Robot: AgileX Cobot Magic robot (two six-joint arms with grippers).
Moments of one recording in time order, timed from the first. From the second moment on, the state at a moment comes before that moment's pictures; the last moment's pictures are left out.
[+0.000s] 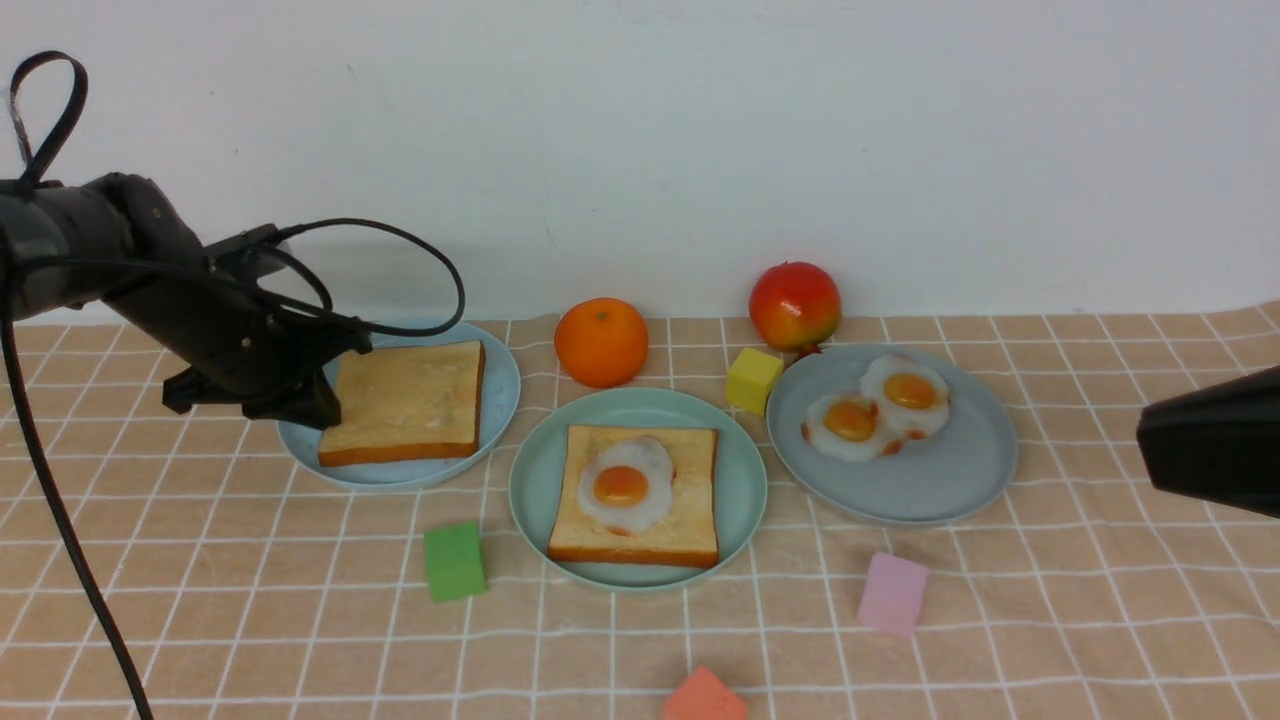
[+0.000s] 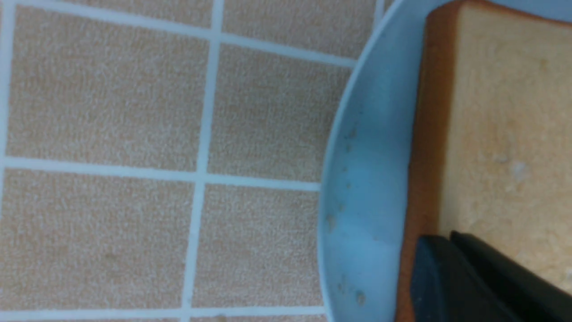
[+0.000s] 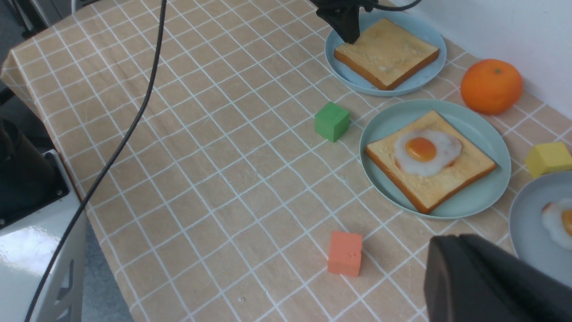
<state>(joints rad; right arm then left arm) 0.21 0.84 -1.05 0.75 1.07 -0.81 0.05 2.17 -1.62 -0.39 0.71 0.10</state>
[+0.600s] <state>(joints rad) 0.21 0.84 -1.05 0.76 1.07 -0.81 0.05 2.12 -1.62 -0.34 0.71 0.10</state>
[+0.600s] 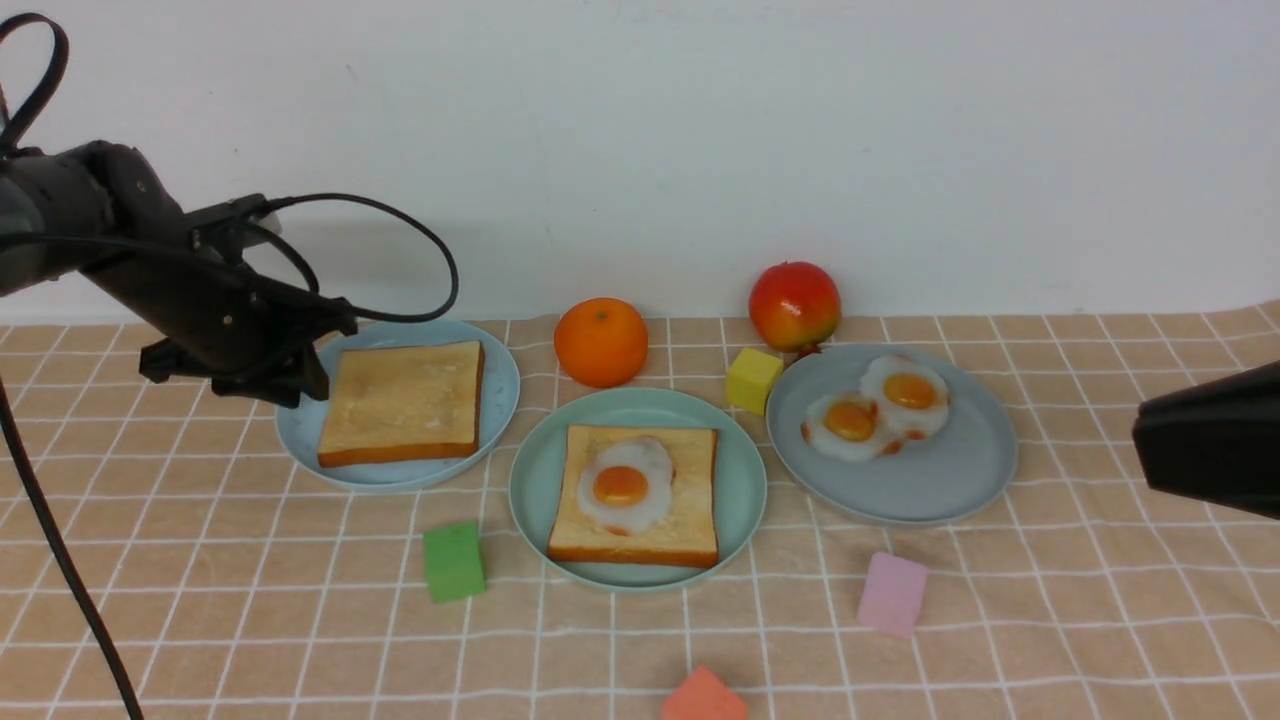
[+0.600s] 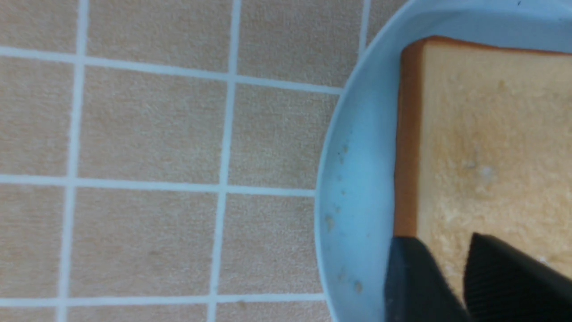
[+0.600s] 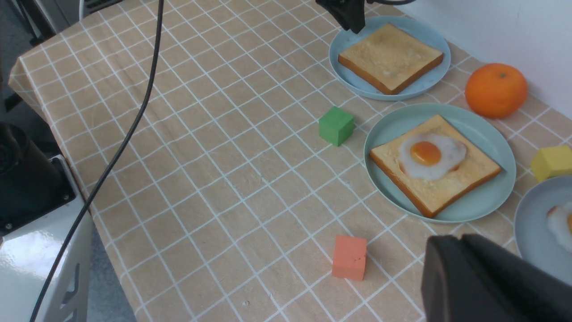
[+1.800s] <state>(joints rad) 0.21 0.84 -1.05 0.77 1.07 -0.81 -0.01 1.80 -1.40 -0.76 0.85 0.32</state>
